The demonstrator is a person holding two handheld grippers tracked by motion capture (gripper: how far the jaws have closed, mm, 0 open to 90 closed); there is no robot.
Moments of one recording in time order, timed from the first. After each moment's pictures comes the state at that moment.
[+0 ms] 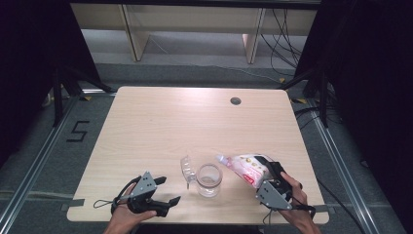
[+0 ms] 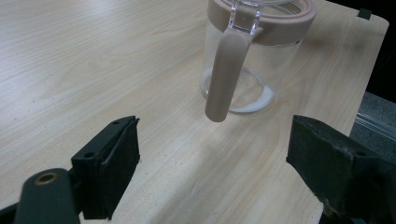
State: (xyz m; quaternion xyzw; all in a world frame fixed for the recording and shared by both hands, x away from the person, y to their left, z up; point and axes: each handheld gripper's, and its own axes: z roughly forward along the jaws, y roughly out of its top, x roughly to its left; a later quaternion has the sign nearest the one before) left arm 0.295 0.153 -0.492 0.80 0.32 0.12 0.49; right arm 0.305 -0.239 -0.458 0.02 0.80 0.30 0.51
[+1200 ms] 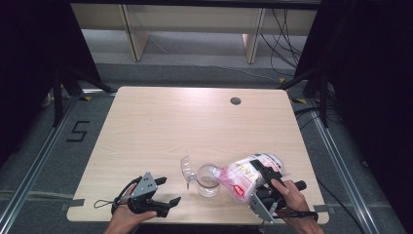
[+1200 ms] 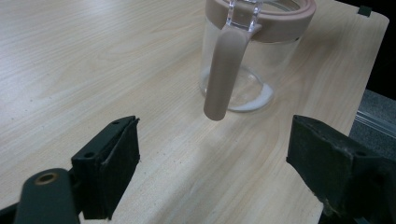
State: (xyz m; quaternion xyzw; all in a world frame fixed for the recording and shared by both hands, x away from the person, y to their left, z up) left arm 0.297 0.153 -0.493 0.81 0.31 0.12 0.49; right arm 0.291 -0.222 -0.457 -0.10 0.80 0.18 0.57
